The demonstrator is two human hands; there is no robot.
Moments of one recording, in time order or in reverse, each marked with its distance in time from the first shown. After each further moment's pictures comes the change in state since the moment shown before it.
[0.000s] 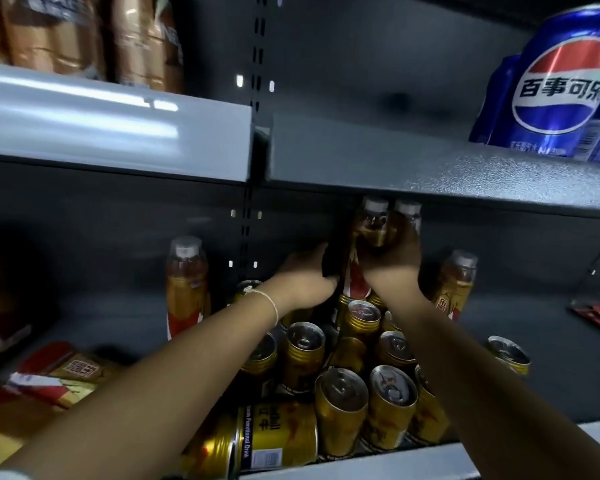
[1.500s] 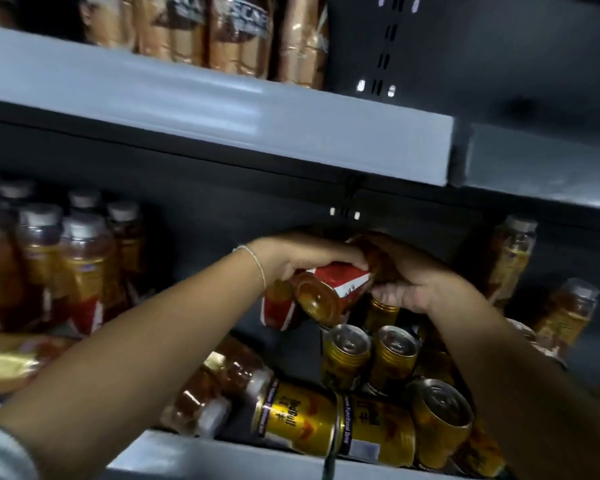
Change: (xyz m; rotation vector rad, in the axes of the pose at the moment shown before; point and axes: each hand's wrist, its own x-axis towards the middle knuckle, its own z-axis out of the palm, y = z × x) left_hand -0.074 -0.050 -0.120 -0.521 -0.274 -0.335; right_hand -0.044 -0.088 0.052 0.527 -0.771 0.724
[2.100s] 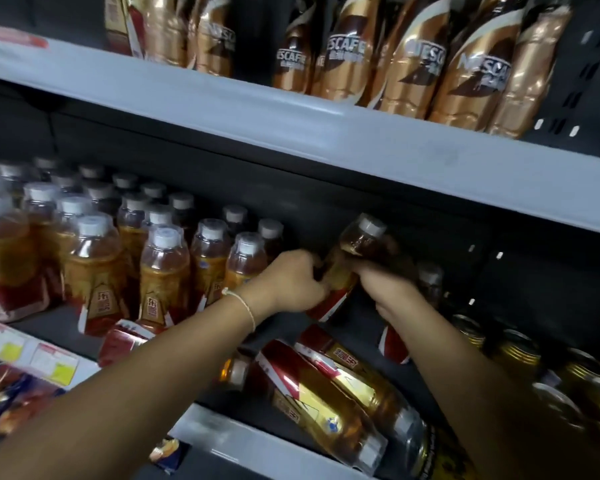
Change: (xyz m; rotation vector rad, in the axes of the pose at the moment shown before) left_hand -0.126 -0.118 -0.138 0.505 0.579 0.050; right_hand 0.034 0.030 0.246 -0.170 0.061 -0.479
